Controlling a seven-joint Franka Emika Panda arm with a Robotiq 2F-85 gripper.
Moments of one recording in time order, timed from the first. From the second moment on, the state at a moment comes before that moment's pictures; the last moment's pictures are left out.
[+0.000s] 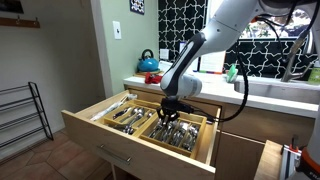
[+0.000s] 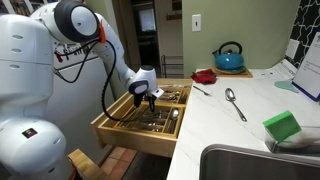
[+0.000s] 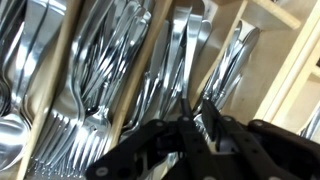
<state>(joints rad) 0.10 0.36 0.04 -2.28 0.53 2.84 0.45</state>
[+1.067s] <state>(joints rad) 0.10 0.33 -0.01 -2.27 0.38 2.79 0.52</state>
